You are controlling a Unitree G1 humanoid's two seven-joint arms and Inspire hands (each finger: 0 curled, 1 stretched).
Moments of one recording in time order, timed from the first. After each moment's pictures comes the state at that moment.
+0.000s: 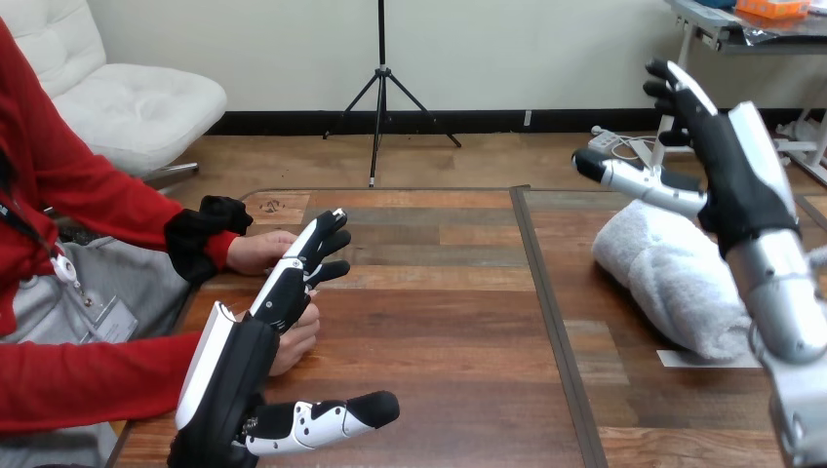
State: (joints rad) left arm 0.11 0.19 -0.03 0.44 0.05 -1.13 -0.15; right arm -0.38 -0.41 -0.08 0.25 -0.30 -0.06 0.05
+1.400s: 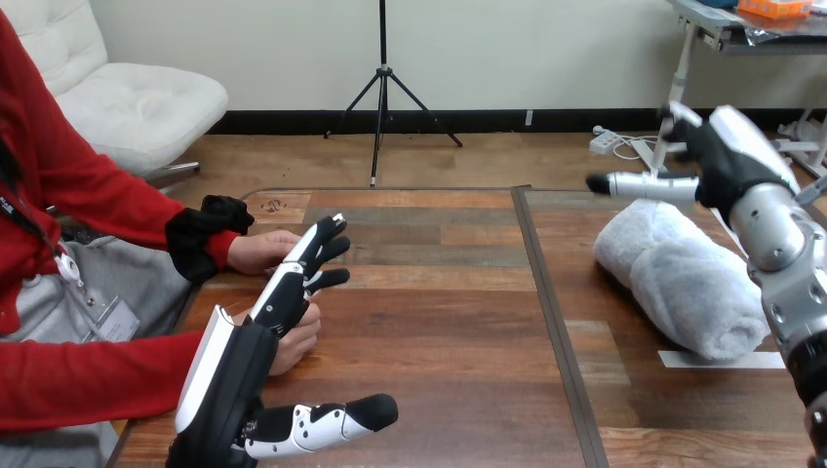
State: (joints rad) left arm 0.12 0.19 -0.02 0.43 0.07 -1.12 -0.15; right arm -0.80 -0.51 0.12 0.93 -0.48 0.09 0.10
